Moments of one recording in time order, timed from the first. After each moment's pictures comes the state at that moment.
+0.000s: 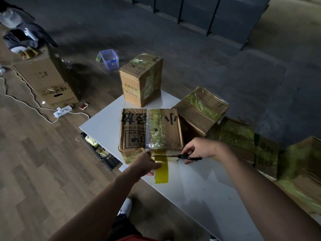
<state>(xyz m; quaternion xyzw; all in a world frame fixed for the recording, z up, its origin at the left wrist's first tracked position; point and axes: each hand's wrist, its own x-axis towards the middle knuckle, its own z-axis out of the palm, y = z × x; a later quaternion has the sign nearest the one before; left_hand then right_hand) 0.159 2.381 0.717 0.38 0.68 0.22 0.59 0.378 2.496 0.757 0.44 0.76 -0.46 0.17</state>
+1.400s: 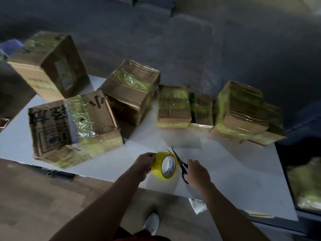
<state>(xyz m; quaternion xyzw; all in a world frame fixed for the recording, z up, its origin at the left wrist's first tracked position) 0.337 2.371 0.650 0.33 0.64 0.16 0.68 0.524 2.299 0.641 0.79 0.56 -0.22 0.10</state>
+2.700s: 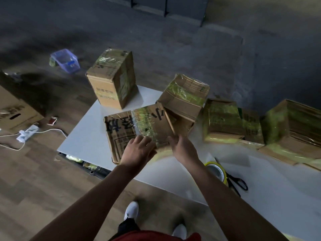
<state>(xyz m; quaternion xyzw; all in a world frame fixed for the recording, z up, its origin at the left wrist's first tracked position) 0.114 2.429 0.708 0.87 0.48 0.15 -0.01 0.300 2.434 0.714 0.76 0.57 -0.28 -0.14</state>
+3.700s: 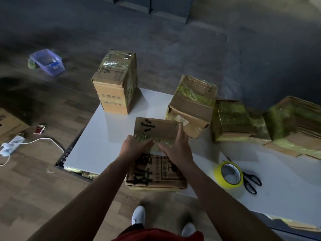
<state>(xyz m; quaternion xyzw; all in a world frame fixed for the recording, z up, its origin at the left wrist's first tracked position) 0.045 2.499 0.709 0.53 0.70 0.15 0.45 0.203 2.455 0.720 0.78 0.50 -0.30 -0.24</state>
